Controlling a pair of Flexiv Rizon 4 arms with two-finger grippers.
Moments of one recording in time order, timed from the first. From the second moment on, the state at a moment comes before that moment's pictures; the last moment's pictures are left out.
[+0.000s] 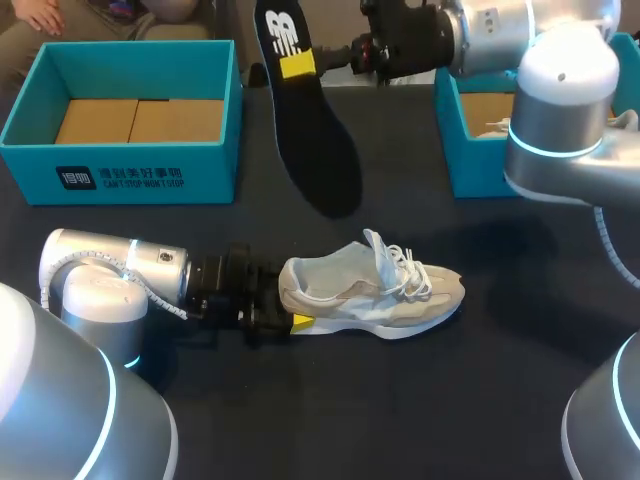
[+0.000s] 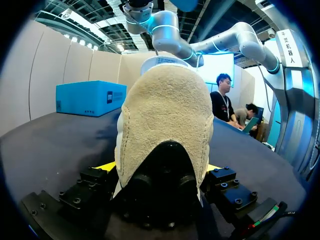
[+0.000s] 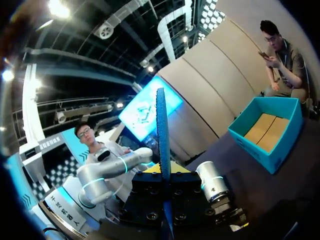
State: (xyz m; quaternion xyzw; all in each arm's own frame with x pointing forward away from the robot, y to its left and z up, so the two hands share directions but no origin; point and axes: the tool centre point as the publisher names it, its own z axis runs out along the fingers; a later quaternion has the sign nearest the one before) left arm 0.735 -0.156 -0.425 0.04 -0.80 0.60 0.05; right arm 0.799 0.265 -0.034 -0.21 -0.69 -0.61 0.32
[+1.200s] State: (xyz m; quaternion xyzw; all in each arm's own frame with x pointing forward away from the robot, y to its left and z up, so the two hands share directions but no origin) left arm 0.735 -0.156 -0.425 0.04 -0.80 0.60 0.05; right arm 0.792 0.216 -0.006 -0.27 -0.67 -0.64 0.25
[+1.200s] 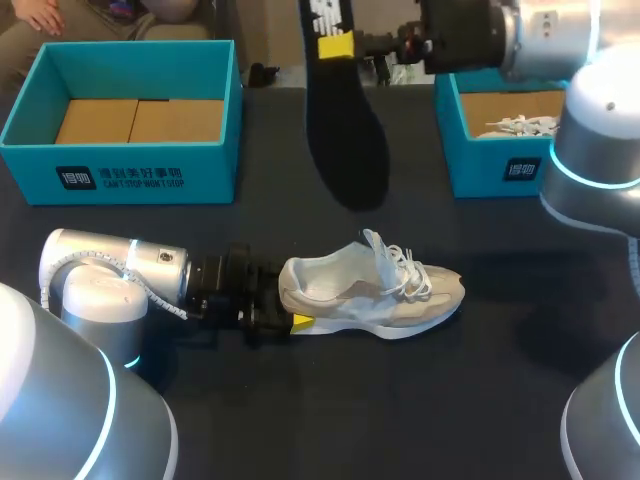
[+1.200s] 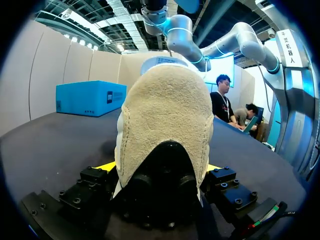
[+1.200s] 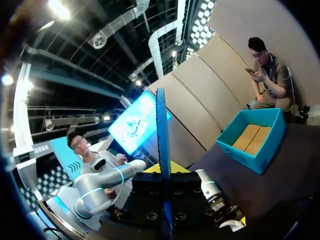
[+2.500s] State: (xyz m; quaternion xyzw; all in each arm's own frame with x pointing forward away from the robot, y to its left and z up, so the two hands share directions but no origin) left arm 0.735 -0.156 -0.425 0.04 -0.80 0.60 0.05; right arm 0.690 0.157 -0.017 -0.32 -0.63 -0.66 0.27
